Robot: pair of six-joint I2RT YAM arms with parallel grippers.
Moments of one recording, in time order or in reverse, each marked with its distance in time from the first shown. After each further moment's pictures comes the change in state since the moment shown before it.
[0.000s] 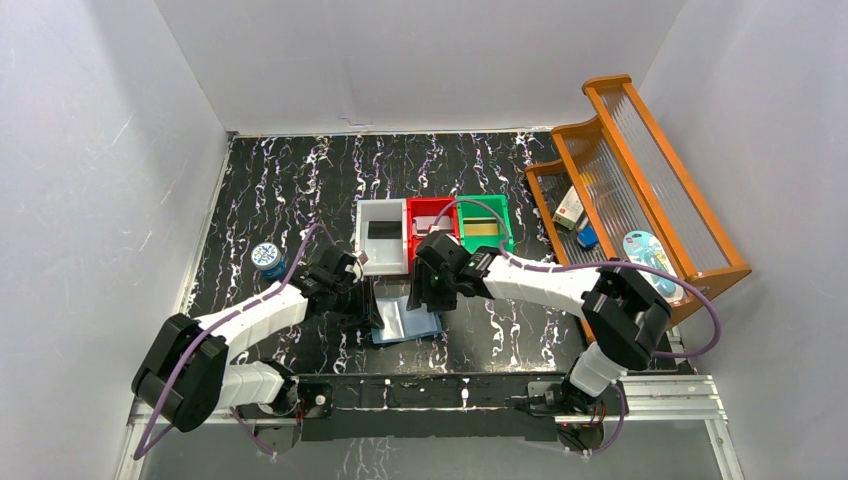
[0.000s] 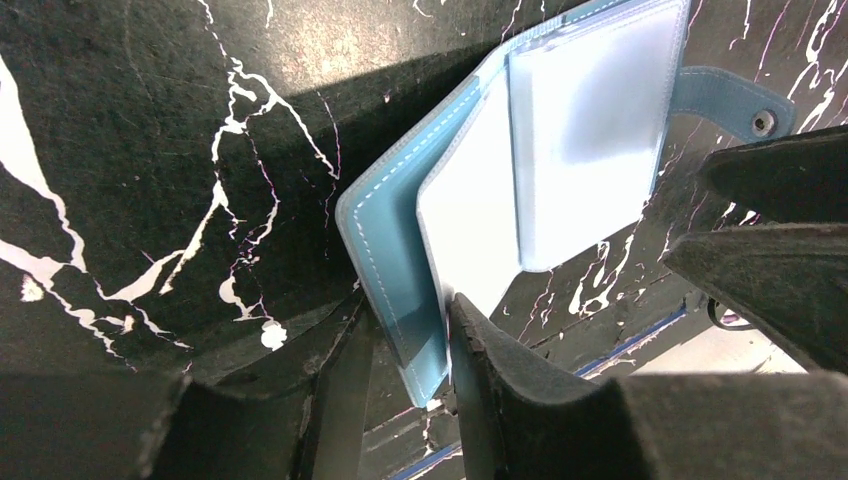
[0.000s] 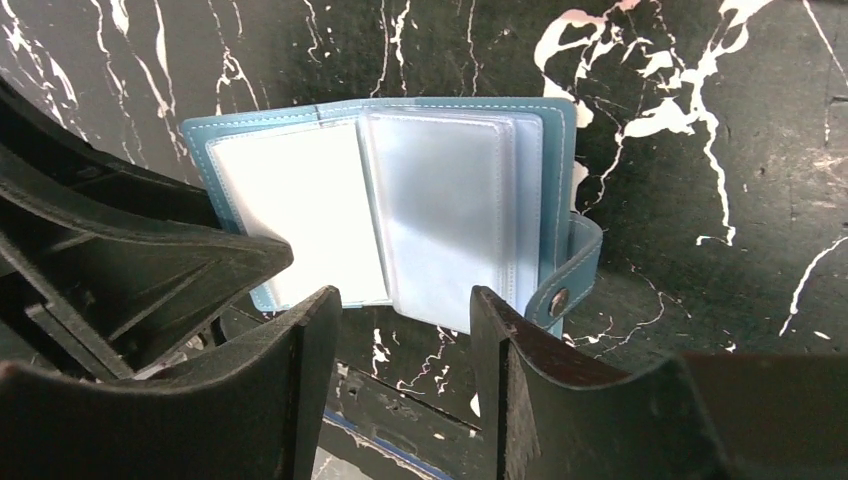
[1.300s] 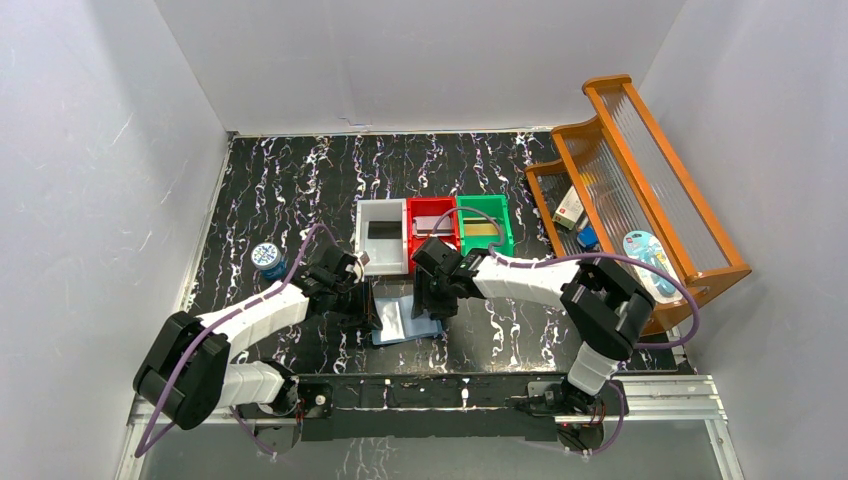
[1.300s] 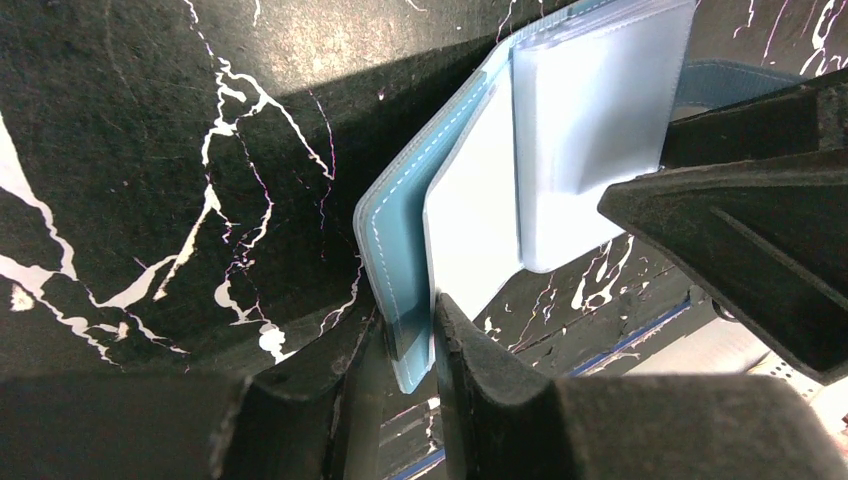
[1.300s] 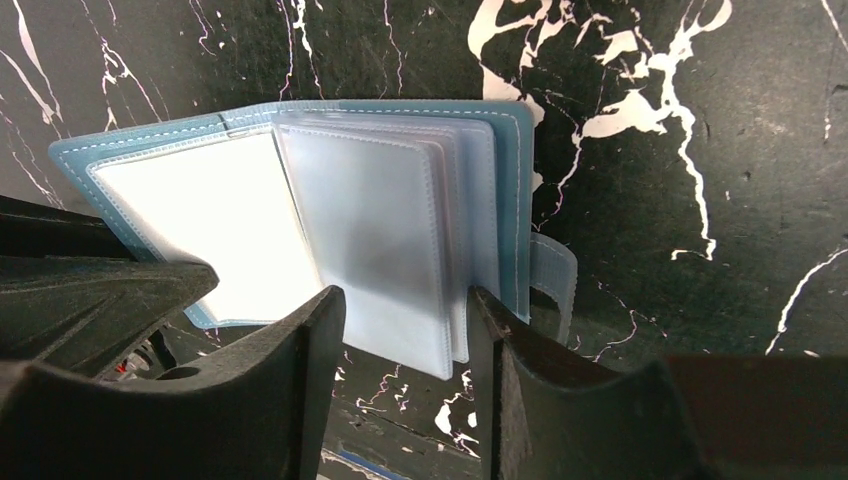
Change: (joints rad) left arm 0.000 0.012 0.000 0.006 0.020 0.016; right arm -0.001 0.089 0.000 -0.023 -0.005 -0.004
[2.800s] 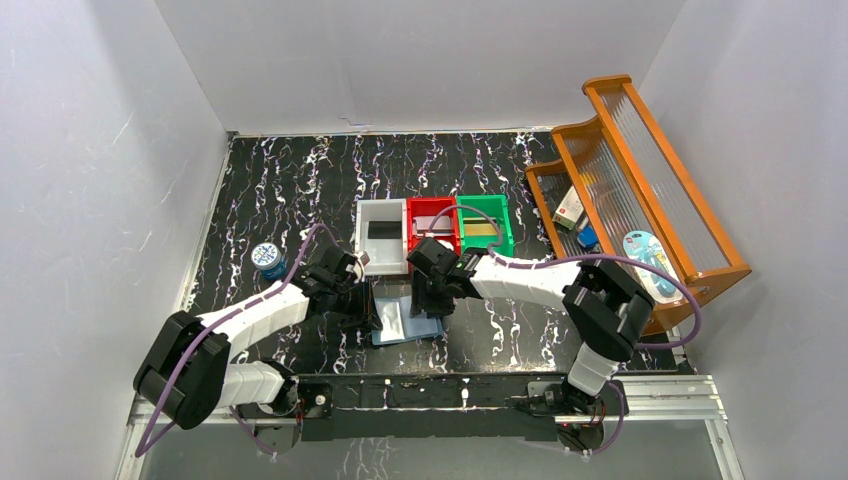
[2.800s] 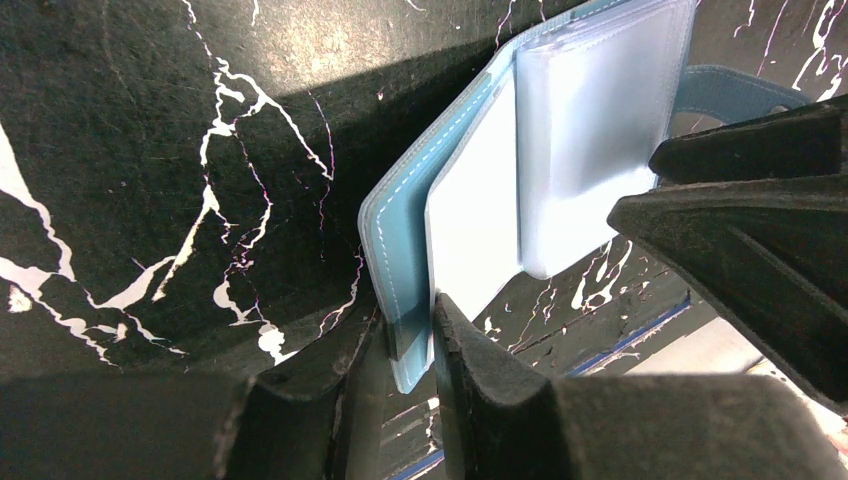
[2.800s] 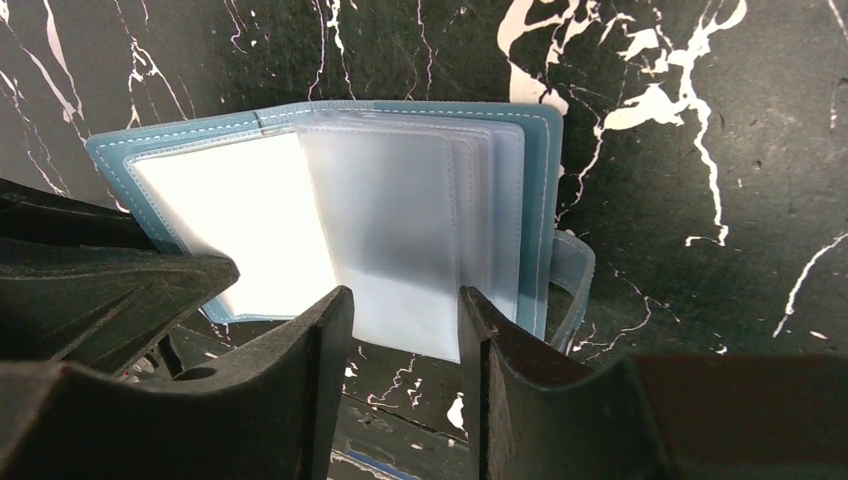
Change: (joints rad) left arm 0.000 0.002 0.000 0.000 0.000 0.002; right arm 0.026 -0.005 0.040 -0.047 0.045 0.003
